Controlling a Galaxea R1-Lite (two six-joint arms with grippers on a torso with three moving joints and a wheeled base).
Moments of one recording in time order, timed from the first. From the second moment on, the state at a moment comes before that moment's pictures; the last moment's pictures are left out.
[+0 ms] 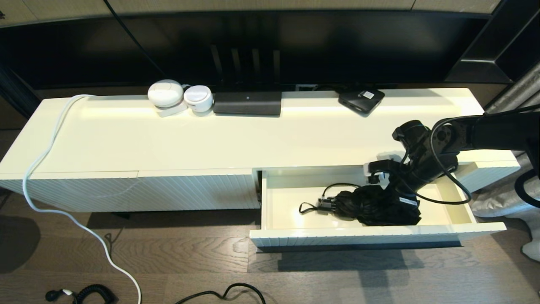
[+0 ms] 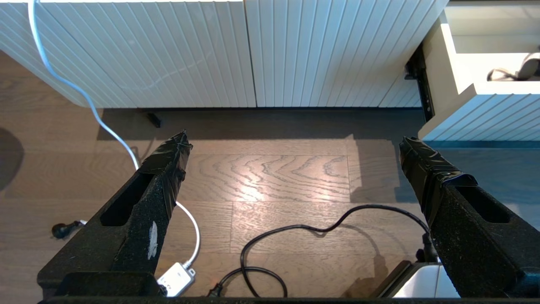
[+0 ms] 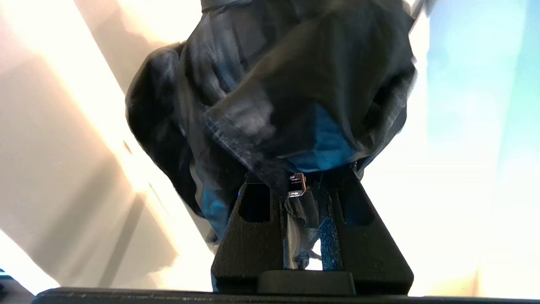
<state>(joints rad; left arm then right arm) 0.00 0.00 0.00 0.00 0.01 -0.02 0.11 2.23 -1.81 0.73 0.12 -1.16</state>
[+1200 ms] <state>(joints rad) 0.00 0.00 0.00 0.00 0.01 -0.01 0.12 1.96 -1.68 0.67 0.12 -1.09</state>
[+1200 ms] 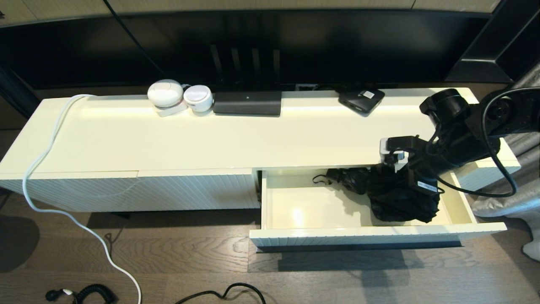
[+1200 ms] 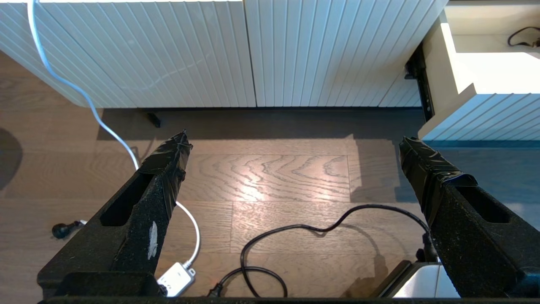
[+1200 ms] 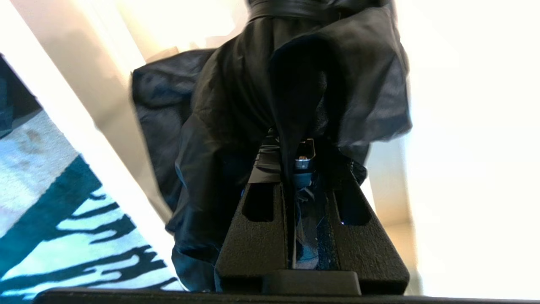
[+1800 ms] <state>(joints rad) 0.00 0.00 0.00 0.00 0.01 -0.01 0.14 1.78 -1.67 0.66 0.11 -1.09</state>
